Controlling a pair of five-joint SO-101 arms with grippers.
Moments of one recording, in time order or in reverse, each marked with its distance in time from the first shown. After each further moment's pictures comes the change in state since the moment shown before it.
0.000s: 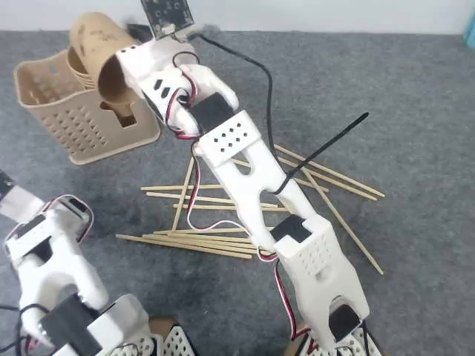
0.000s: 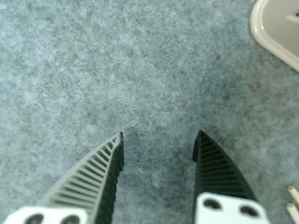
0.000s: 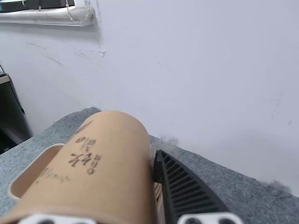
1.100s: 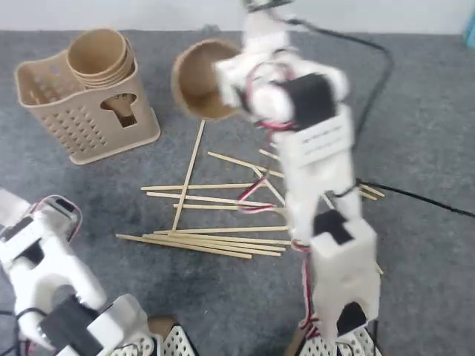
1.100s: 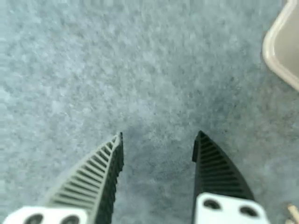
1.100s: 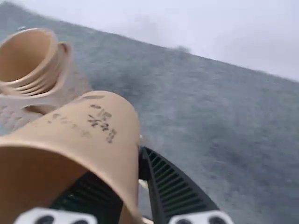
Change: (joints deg) left arm -3.5 -0.3 -3.1 2.1 0.0; right arm 16.0 -12.9 -20.7 64.2 0.0
